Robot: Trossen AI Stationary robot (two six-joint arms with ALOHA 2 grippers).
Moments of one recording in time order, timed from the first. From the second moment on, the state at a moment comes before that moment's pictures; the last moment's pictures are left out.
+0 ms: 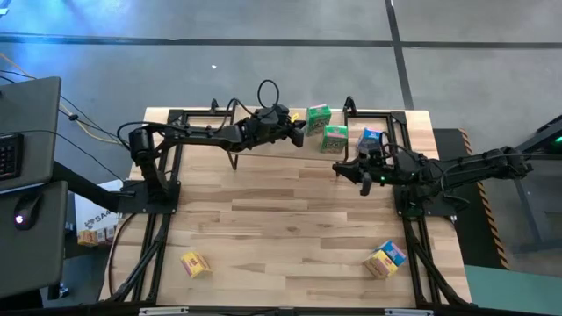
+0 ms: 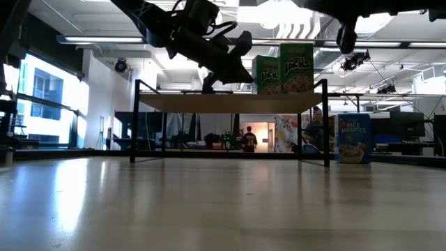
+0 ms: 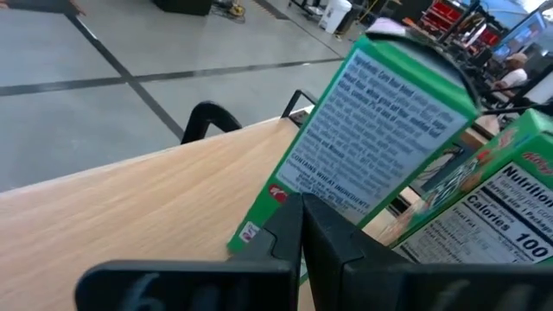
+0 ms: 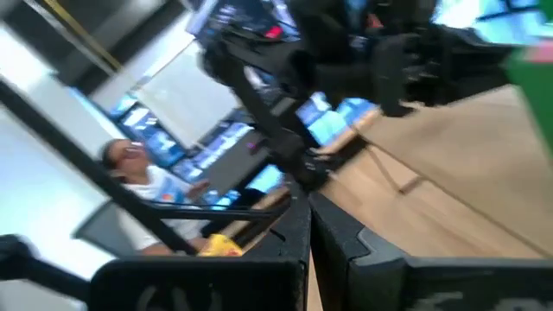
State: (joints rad) left arm 0.32 1.81 1.19 0.35 -0.19 -0.51; right arm 0.11 0.75 0.47 0.30 0.23 0.66
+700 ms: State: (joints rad) left arm 0.32 1.86 1.26 0.33 -0.17 -0.52; right arm -0.17 0.85 1.03 -0.26 0.25 0.55
